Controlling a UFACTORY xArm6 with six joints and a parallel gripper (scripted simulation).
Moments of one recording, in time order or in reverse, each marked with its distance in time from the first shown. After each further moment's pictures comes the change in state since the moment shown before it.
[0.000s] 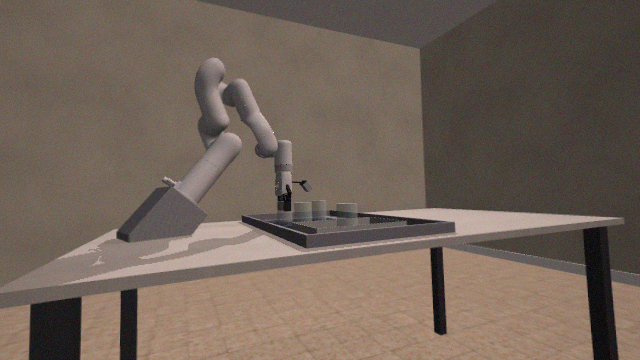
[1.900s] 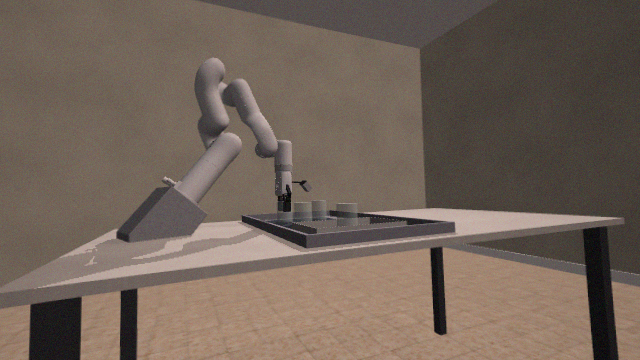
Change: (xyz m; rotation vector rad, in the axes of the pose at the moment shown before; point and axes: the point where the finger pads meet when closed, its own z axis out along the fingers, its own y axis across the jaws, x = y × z) arm 0.000 0.000 0.000 0.000 0.000 0.000
